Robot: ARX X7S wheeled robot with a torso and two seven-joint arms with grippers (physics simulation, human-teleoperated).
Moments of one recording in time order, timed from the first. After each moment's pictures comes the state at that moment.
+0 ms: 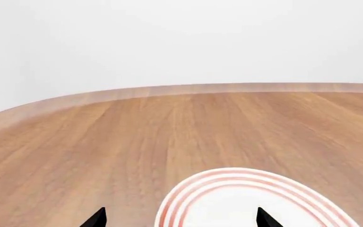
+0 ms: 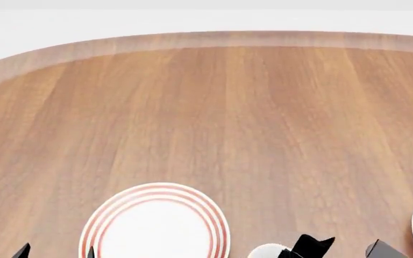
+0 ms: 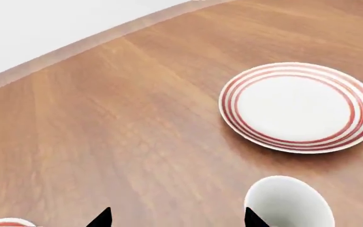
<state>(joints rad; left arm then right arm) -0.01 -0.15 0.18 -0.01 -0.14 0.02 -0.16 0.18 0.03 0.18 -0.53 0.53 0.94 0.74</state>
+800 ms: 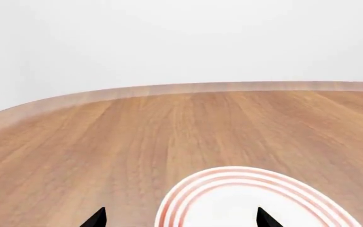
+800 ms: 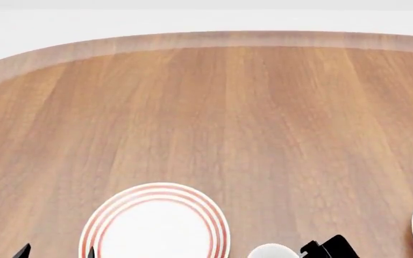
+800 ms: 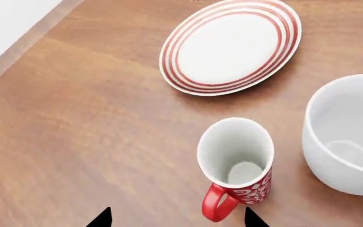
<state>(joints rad) -0.02 -0.17 0.20 -0.02 -0.16 0.02 -0.19 0.22 0.03 0.20 -0.49 0.96 0.74 1.30</state>
